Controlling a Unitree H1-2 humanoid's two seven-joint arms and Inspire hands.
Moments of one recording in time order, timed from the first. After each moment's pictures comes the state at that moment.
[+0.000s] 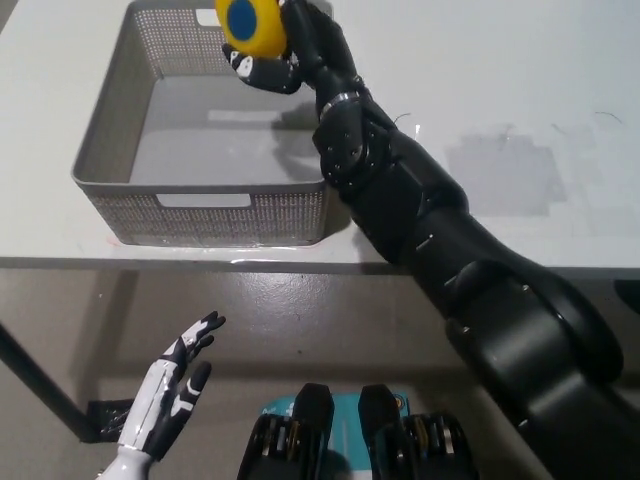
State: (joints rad) left_arm -0.01 0.16 -0.06 0.15 0.09 -0.44 -0.07; right_arm -1.35 0.14 0.29 1.35 -0.37 -0.16 -0.33
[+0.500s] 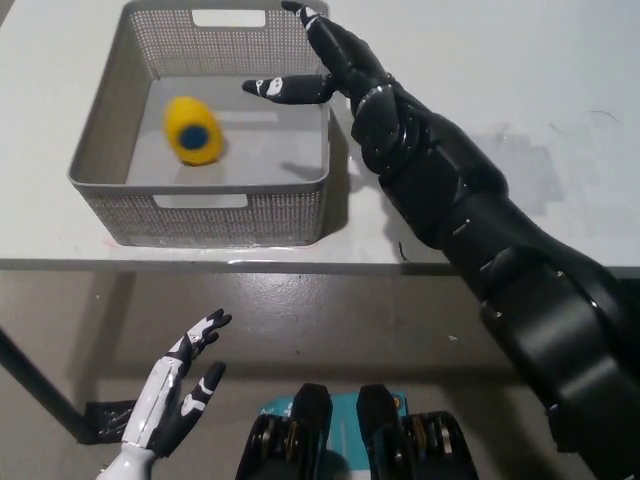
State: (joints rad) left_arm -0.01 0.17 -0.08 0.14 0.10 -0.44 -0.07; right_arm -1.34 0.06 0.33 1.33 -0.38 -0.08 -0.11
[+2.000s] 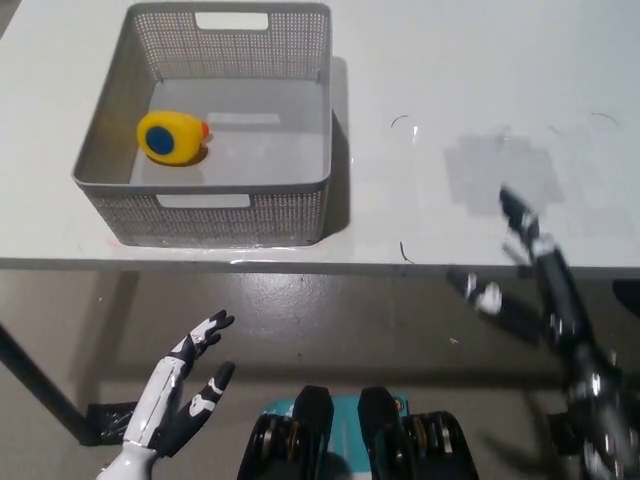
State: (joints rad) left_arm -0.01 0.17 -0.07 0.15 0.10 -0.43 -0.08; right_arm -0.14 -0.15 0.14 -0.09 -0.11 -0.05 -0.01
